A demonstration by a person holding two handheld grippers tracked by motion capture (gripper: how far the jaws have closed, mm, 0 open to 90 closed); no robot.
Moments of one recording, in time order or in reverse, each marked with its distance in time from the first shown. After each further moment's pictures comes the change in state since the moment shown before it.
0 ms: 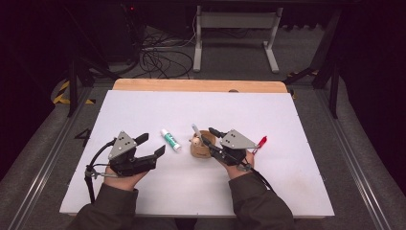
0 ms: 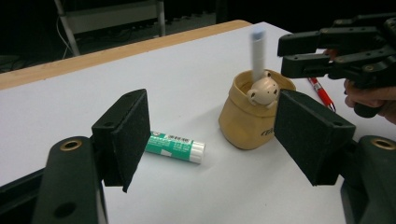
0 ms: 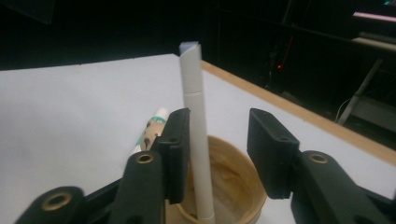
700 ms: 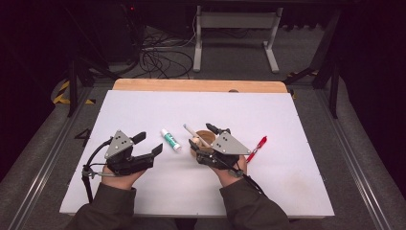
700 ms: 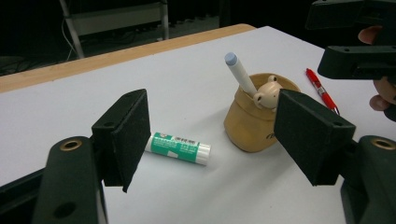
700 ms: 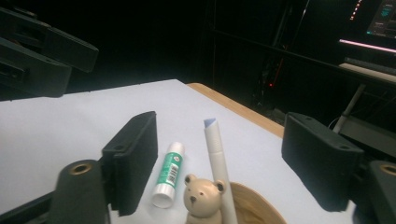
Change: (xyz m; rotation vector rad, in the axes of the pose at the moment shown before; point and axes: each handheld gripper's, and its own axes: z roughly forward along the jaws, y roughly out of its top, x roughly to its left) left arm 0.005 0.002 -0.005 -0.016 0.013 -0.012; right arm 0.035 0.035 -0.006 -0.055 -0.035 -0.024
